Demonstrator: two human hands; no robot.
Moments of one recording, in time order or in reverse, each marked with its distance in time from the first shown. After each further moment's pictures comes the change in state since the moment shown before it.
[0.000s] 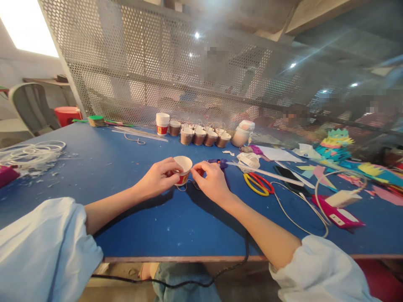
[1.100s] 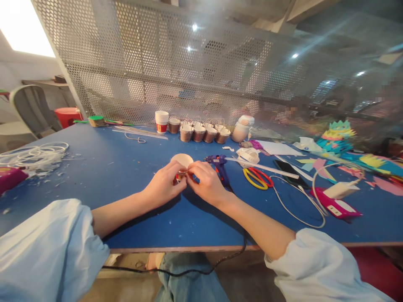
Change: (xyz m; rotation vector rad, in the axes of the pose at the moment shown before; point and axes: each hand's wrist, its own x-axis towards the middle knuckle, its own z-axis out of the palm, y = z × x) left_hand -0.015 0.011 0.018 0.212 0.072 0.105; right_hand -0.008 -0.009 0.003 -0.005 -0.063 -0.278
